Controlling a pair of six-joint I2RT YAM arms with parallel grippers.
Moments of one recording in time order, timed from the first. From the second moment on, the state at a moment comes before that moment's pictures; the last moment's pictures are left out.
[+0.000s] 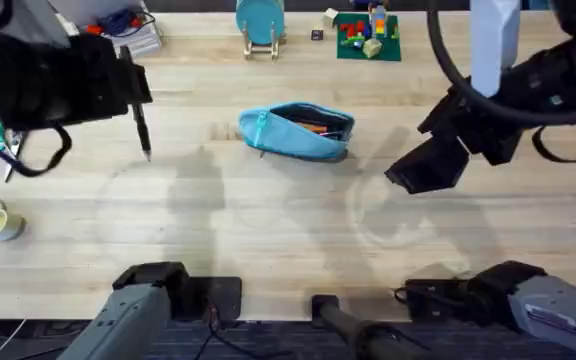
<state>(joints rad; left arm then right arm) 0.10 0.97 1.27 -1.22 0.07 -0.09 0.37 1.21 1.33 -1.37 -0.32 -0.39</state>
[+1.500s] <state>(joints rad) -0.34 1.57 1.64 -1.21 0.28 0.68 0.37 1.21 1.33 -1.37 -0.32 -0.39</state>
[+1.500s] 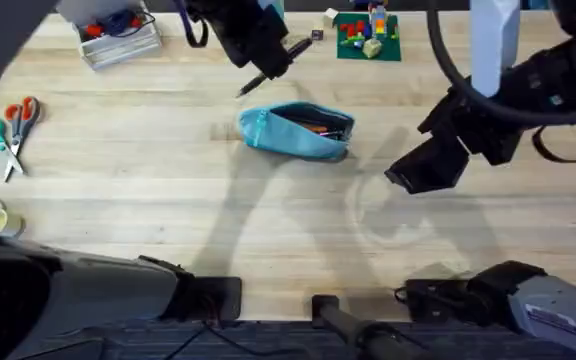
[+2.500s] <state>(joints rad) -0.44 1.77 1.64 -1.18 0.36 1.00 0.37 1.21 1.33 -1.37 -0.32 -0.39</state>
